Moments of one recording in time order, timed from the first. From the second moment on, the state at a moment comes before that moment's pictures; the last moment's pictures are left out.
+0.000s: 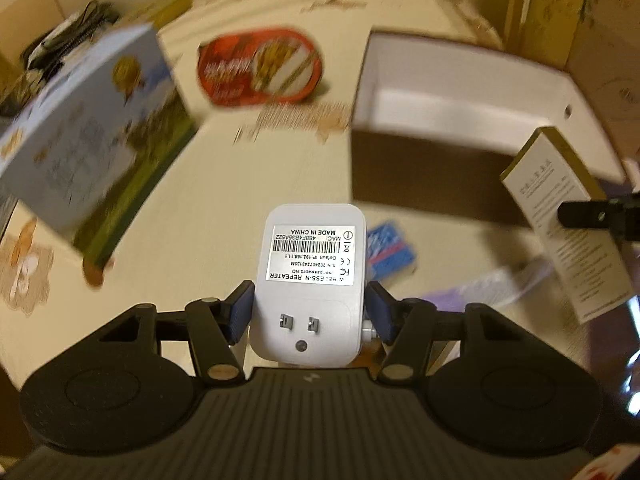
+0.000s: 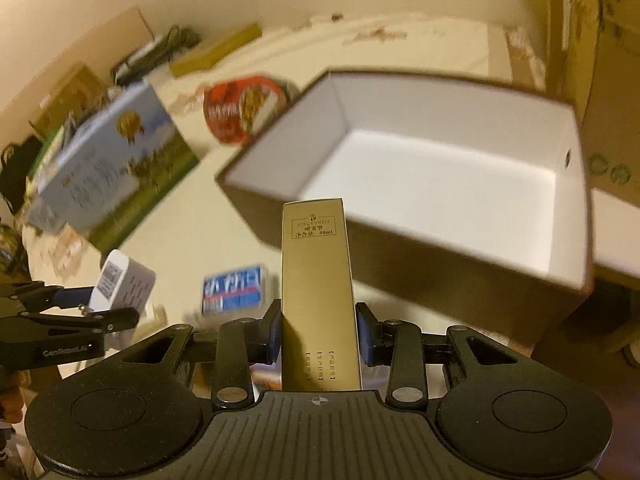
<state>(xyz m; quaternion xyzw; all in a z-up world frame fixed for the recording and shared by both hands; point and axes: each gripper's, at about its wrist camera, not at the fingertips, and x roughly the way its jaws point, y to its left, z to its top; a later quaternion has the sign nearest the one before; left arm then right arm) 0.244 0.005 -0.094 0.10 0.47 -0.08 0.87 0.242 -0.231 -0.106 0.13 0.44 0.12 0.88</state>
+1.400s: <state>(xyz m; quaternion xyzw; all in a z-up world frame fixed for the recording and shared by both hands) 0.421 -0.167 -0.114 0.07 0.48 -0.18 0.86 0.351 -0.327 -0.128 0.22 0.41 -0.04 0.88</state>
